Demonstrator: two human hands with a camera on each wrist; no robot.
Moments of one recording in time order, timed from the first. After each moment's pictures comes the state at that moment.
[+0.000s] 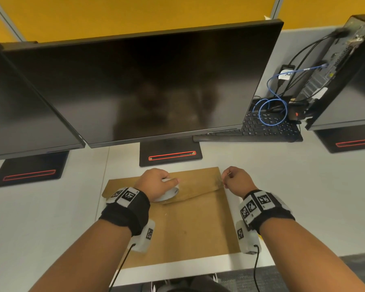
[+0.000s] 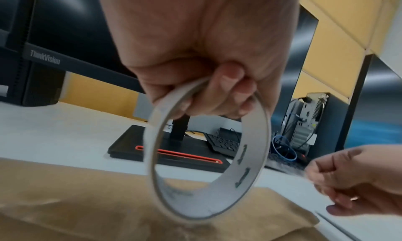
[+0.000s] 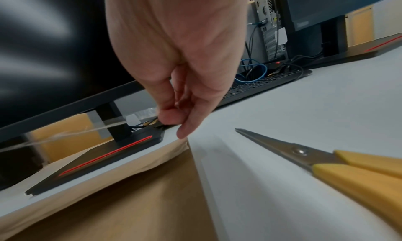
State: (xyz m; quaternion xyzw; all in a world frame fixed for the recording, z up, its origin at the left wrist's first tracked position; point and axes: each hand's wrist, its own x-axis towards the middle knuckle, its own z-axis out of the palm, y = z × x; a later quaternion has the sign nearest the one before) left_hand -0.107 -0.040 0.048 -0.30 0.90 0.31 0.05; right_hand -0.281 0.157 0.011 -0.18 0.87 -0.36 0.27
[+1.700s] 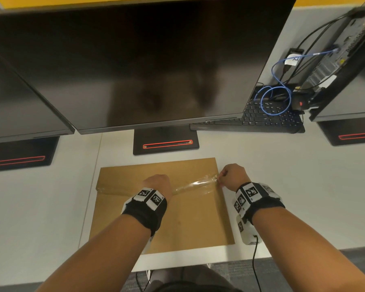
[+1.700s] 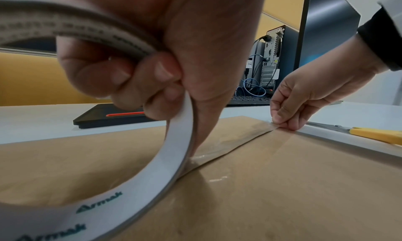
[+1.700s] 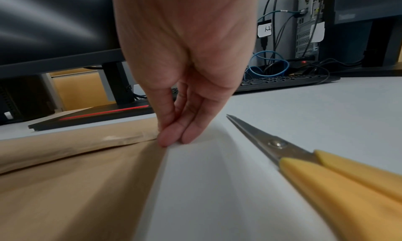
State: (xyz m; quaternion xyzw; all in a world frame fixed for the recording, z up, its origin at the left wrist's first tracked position) left_hand -0.126 0.009 0.036 -0.34 0.89 0.07 0.30; right_hand -0.286 0.155 -0.006 -0.21 0.91 -0.21 0.29
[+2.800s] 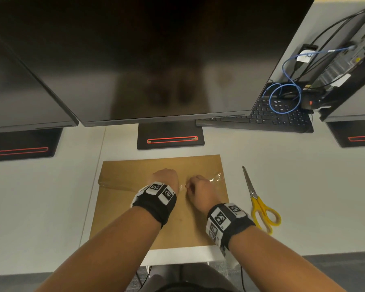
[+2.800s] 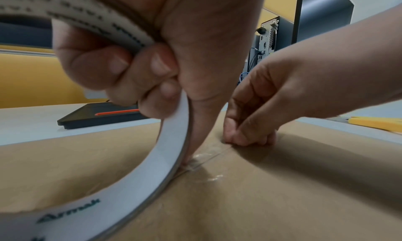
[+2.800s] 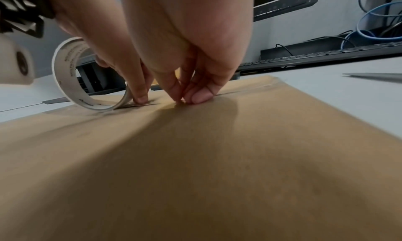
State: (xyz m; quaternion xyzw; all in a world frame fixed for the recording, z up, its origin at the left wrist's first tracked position) left_hand -0.136 0.006 0.024 -0.34 0.89 0.10 0.30; right_hand -0.192 0.117 -0.027 -0.39 0.85 -0.27 0.24
